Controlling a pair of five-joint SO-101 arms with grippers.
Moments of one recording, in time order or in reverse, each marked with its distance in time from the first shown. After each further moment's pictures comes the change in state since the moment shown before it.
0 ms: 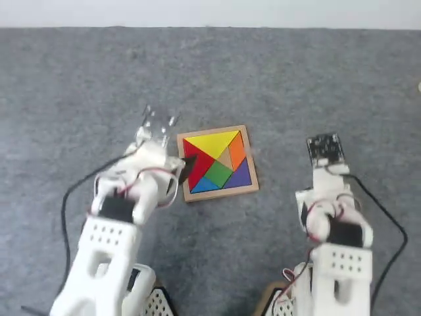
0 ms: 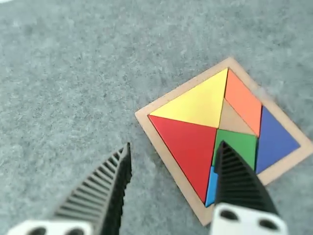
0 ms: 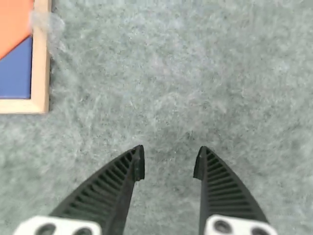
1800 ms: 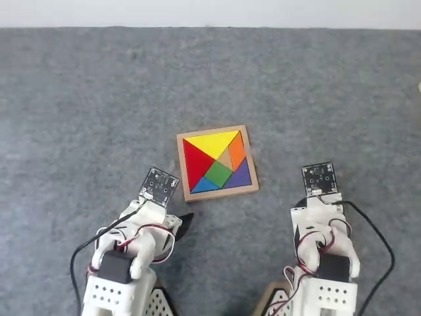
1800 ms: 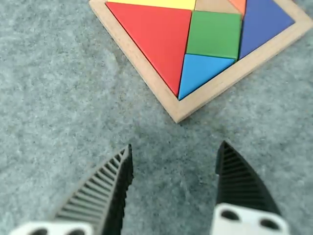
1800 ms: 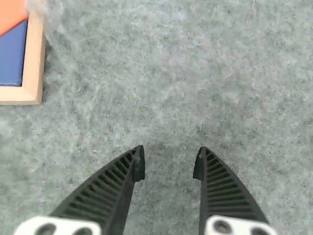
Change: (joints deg) left arm 1.7 -47.6 27.4 31.5 0.0; right arm 0.0 -30.9 20.0 5.0 -0.4
